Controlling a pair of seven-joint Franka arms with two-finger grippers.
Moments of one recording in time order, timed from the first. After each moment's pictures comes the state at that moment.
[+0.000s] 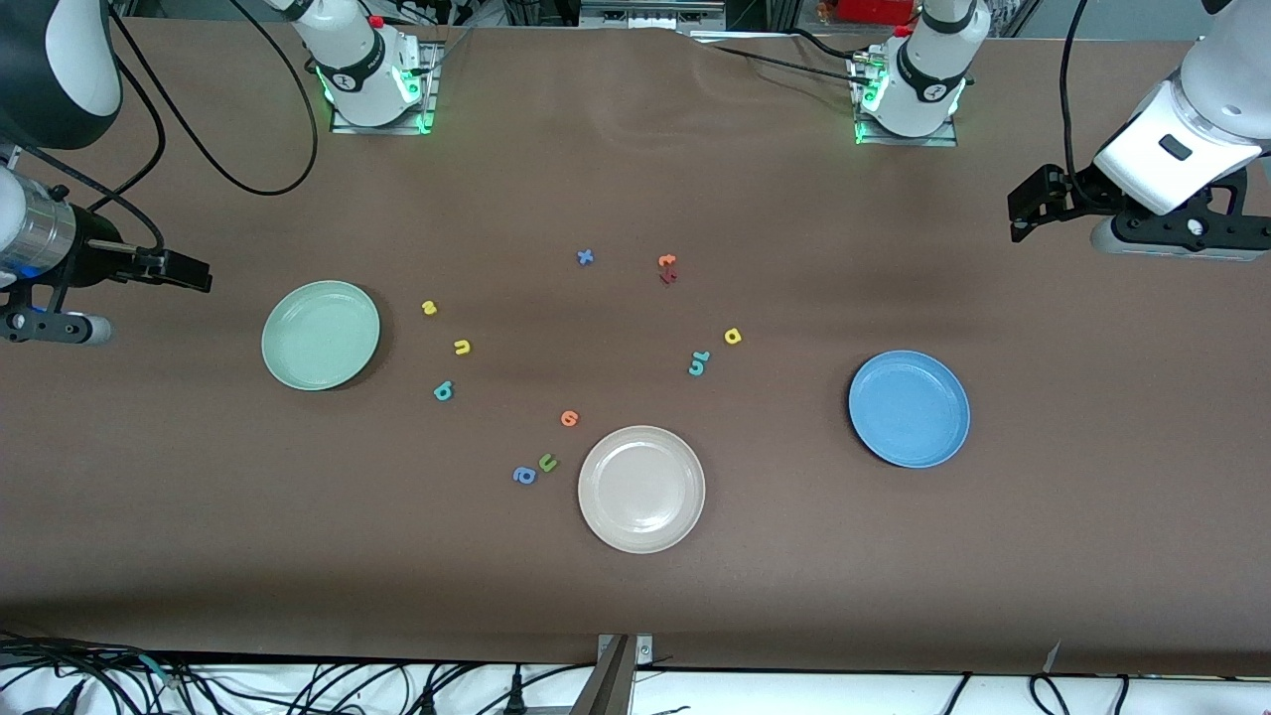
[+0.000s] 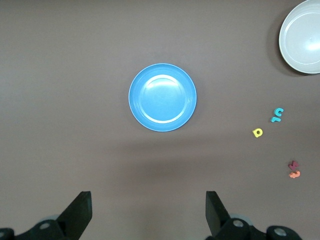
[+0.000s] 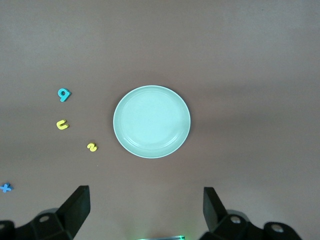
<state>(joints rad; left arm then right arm) -0.01 0.01 -0.14 -1.57 0.03 1.53 -0.09 0.06 0.19 -0.05 -1.51 -0.05 1.51 0.11</state>
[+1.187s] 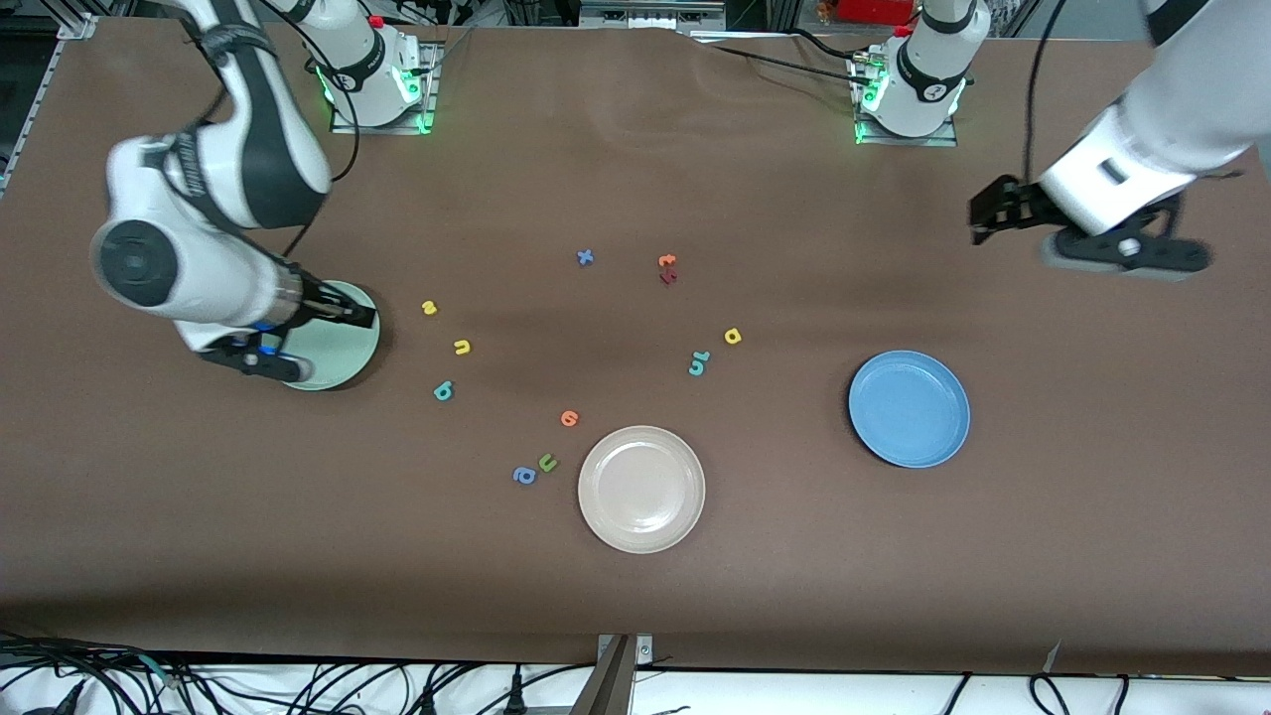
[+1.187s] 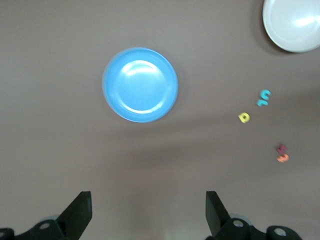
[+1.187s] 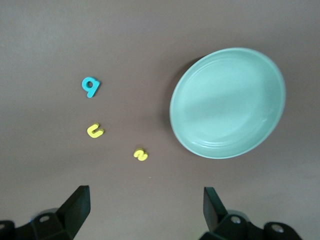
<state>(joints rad) -0.02 0.07 -0.20 -1.59 -0.02 1.52 -0.08 0.18 0.27 0.05 -1.84 0.03 1.85 0.48</state>
